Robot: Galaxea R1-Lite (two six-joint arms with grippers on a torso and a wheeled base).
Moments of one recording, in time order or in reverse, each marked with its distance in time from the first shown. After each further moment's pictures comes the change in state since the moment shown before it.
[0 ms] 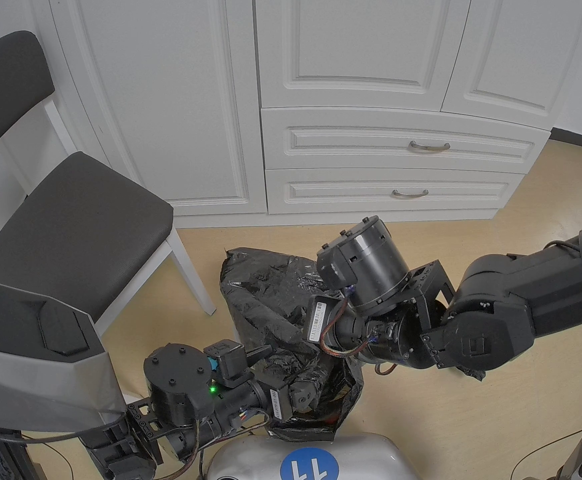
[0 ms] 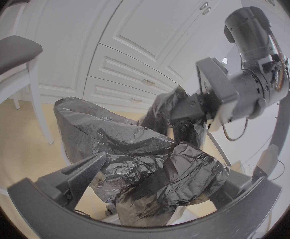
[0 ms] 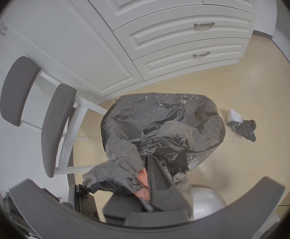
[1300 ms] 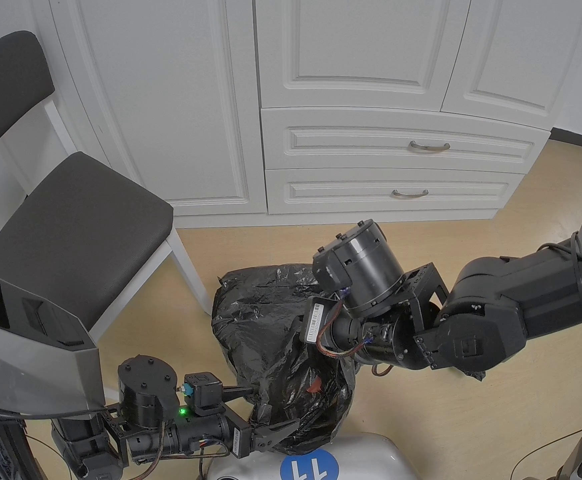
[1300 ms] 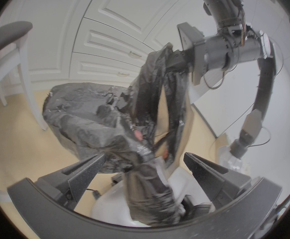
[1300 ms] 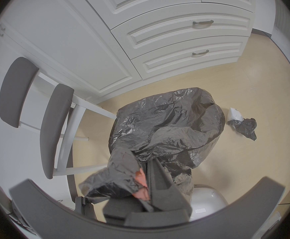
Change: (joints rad) left arm 0.117 0.010 0.191 0.001 -0.329 0.141; right arm -0.003 0.019 -0.005 -0.007 0.000 0.012
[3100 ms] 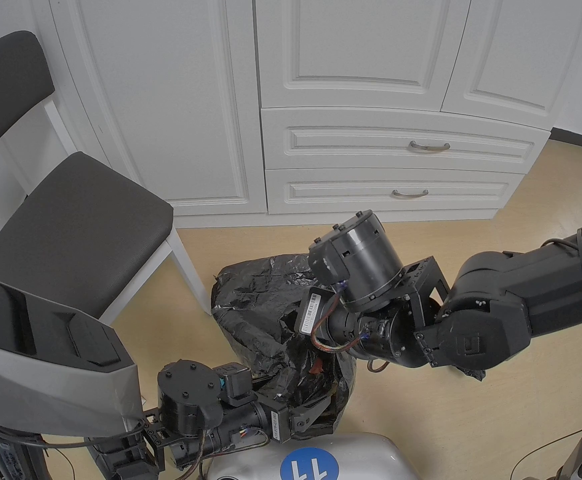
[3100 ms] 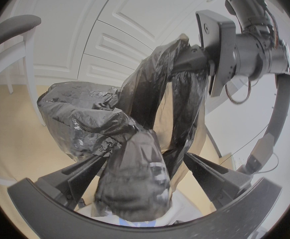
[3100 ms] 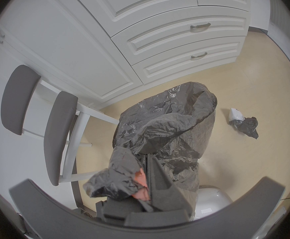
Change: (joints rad) left arm -0.115 0.063 -0.145 -0.001 0.217 -0.180; right arm 0.015 -0.008 -0.027 0.000 -0.030 0.040
